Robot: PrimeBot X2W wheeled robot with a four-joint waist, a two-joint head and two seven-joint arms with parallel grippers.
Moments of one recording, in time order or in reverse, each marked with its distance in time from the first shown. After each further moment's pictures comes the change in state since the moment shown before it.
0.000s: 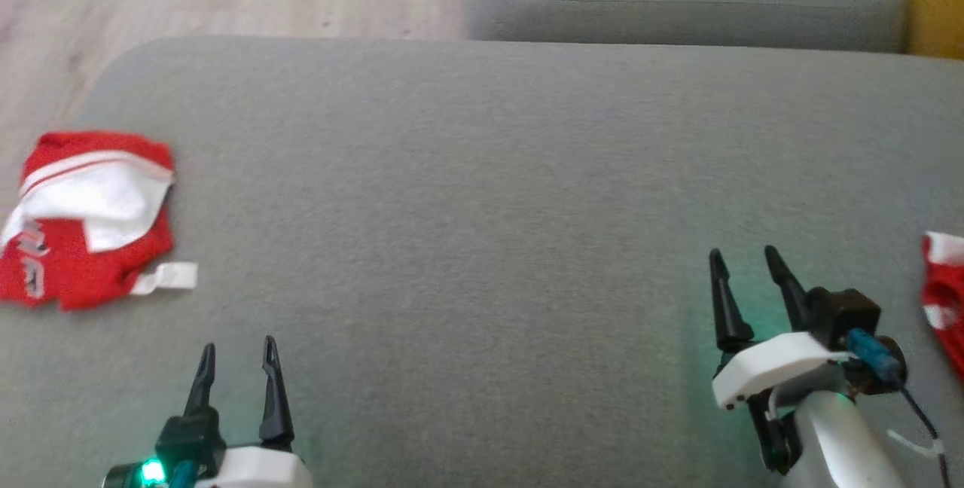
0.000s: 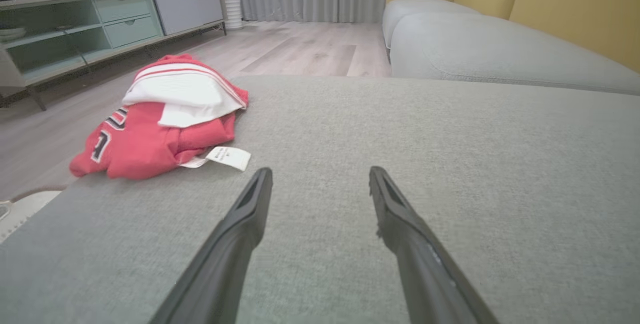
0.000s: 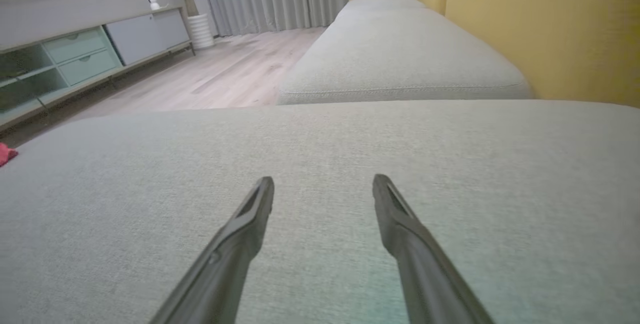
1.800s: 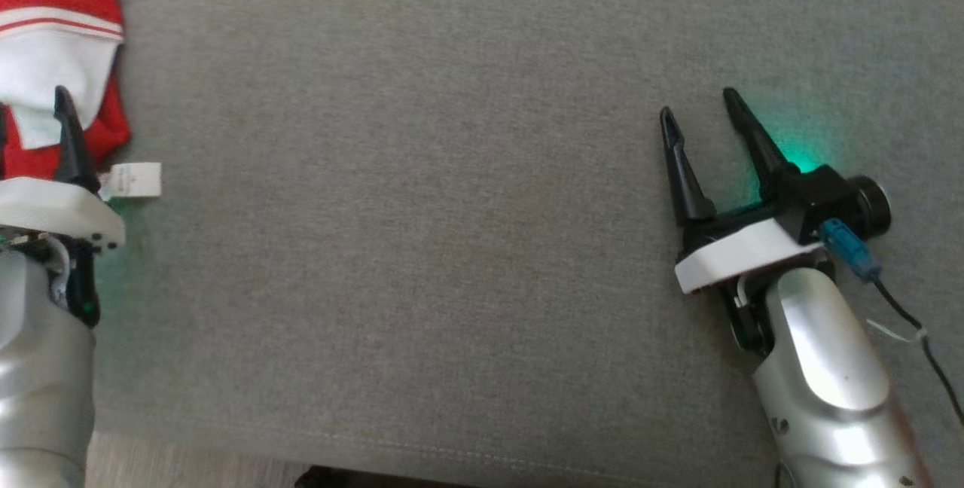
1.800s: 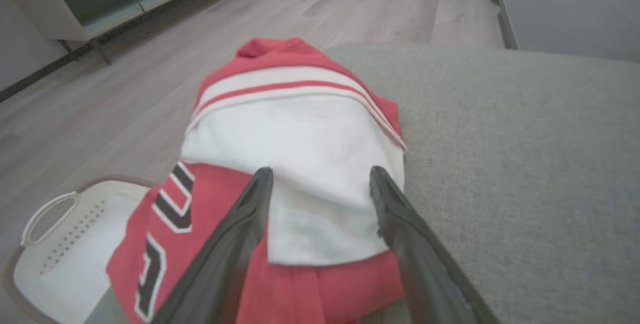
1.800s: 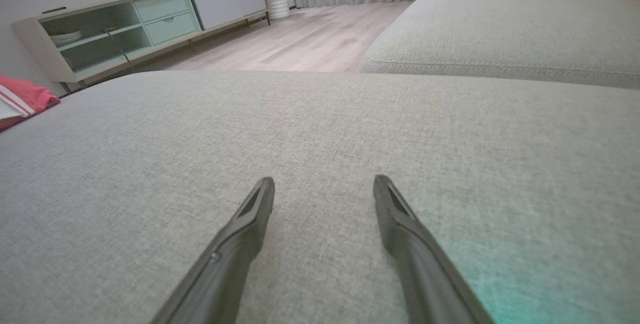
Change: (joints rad) left arm -0.740 0.274 0.089 0.567 -0.174 -0.187 0.039; right arm -0.196 0.008 0.096 -0.151 -0.113 0.000 -0.014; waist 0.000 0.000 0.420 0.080
